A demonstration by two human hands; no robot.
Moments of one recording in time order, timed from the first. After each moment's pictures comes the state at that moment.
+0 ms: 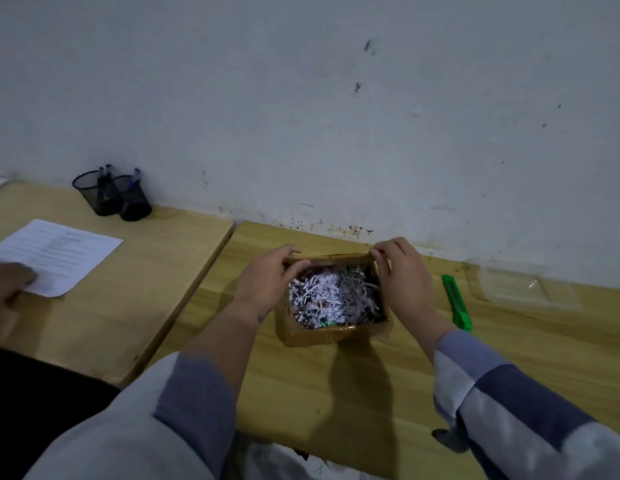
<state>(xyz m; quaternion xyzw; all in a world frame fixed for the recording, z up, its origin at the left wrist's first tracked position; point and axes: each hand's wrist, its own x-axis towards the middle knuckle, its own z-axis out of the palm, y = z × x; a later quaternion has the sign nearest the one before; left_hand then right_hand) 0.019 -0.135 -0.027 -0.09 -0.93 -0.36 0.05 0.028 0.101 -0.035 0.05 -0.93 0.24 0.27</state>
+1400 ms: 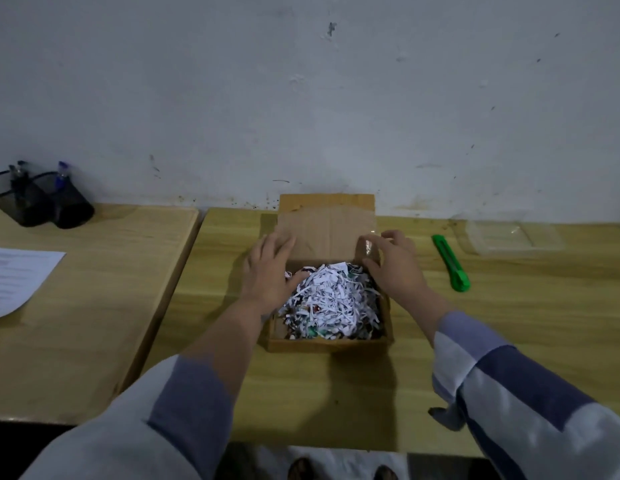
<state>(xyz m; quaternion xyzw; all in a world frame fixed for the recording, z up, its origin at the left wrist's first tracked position) -0.023 -0.136 -0.083 -0.17 -0.97 -0.15 -0.04 0.019 0.090 -0.072 -0.10 -0.96 0.24 0.04</state>
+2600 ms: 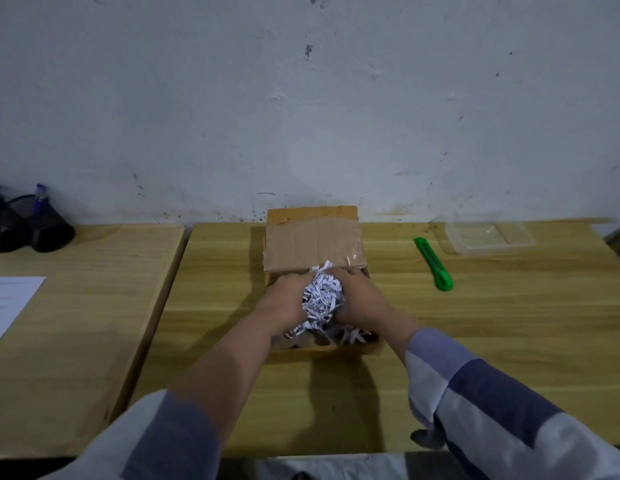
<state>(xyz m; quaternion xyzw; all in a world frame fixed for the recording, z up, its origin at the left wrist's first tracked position) -0.002 -0.109 -0.068 -0.26 -0.92 -0.23 -0.16 0.038 0.047 -0.080 -0.02 -0.96 0.28 -0.08</state>
